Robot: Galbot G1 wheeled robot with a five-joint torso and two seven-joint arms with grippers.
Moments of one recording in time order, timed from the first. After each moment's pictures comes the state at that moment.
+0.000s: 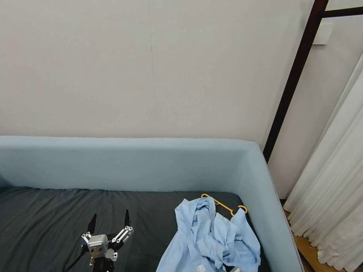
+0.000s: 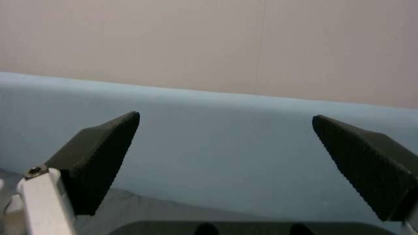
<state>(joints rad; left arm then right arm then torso) 1.67 -1.48 -0.50 -2.09 -0.06 -0.28 -0.22 -1.40 0.84 -0.12 1.78 0.27 -0.18 0.32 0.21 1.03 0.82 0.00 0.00</state>
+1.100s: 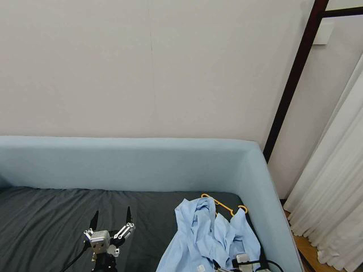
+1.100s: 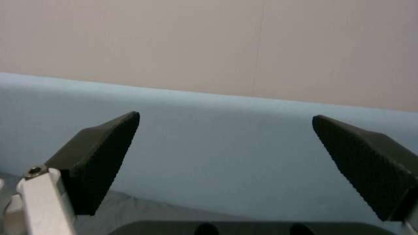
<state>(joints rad) 1.65 -1.49 -0.49 -2.10 -0.06 -0.26 -0.21 -1.39 0.84 -0.01 2.10 0.94 -0.38 0.62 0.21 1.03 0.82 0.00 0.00</state>
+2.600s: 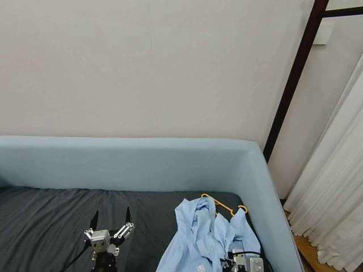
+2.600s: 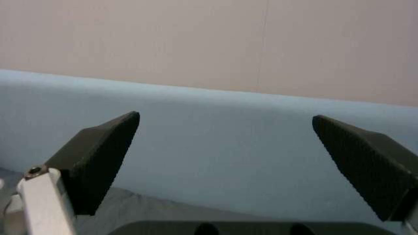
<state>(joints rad) 1.63 -1.49 -0.50 -2.06 -0.07 -0.26 -0.22 -1.27 0.91 -0.05 1.94 0.93 -0.38 0.58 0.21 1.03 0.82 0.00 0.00</state>
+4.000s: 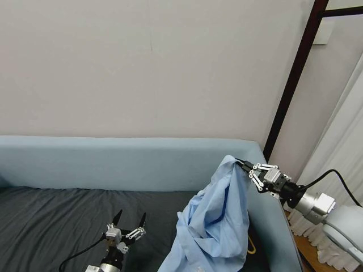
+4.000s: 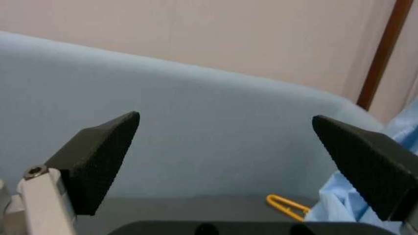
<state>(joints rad) 1.42 -1.23 -0.41 -1.71 -0.45 -0.43 0.12 -1.07 0.49 0.39 2.03 0.40 0.21 -0.25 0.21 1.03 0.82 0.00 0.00</state>
